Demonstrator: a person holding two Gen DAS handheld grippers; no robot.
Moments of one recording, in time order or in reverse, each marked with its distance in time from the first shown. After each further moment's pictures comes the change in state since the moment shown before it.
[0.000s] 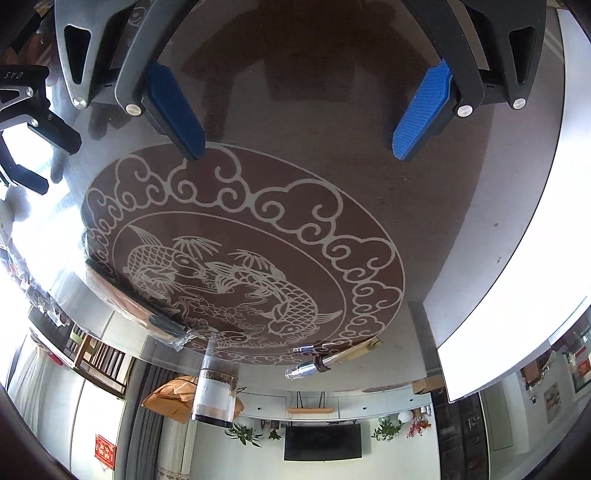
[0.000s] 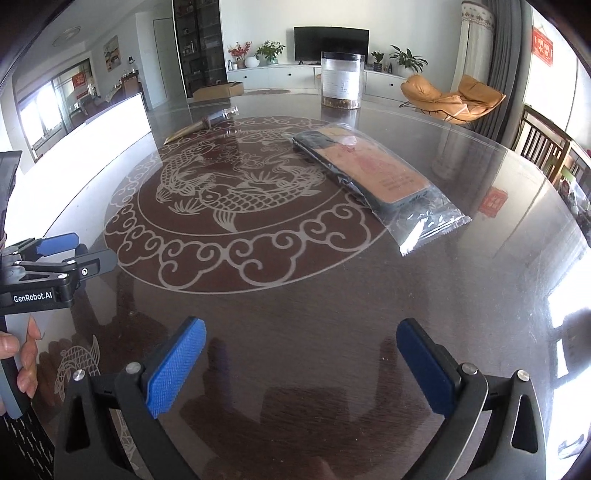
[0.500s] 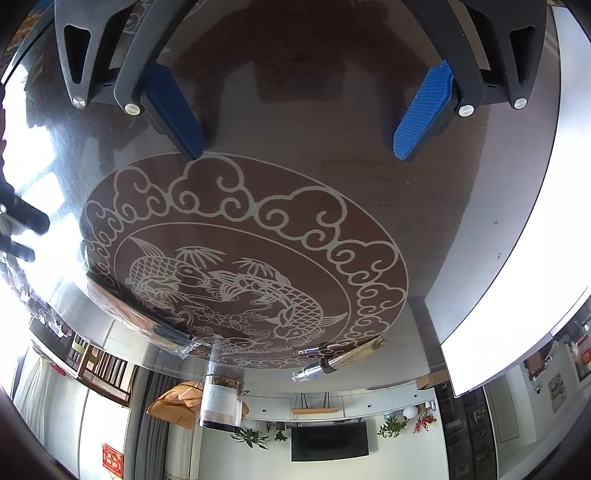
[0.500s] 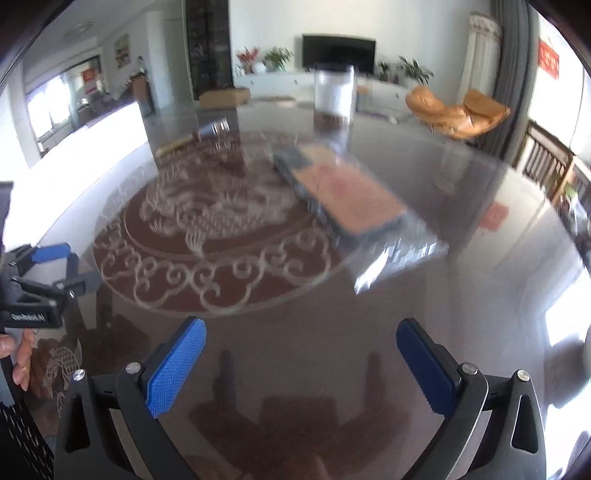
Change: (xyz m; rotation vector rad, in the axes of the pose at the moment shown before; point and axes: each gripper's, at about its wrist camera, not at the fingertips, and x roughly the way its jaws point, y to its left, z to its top) left arm -0.002 -0.003 -0.004 0.036 0.005 0.014; right arm -0.018 -0.034 0.027 -0.101 -0.104 0.018
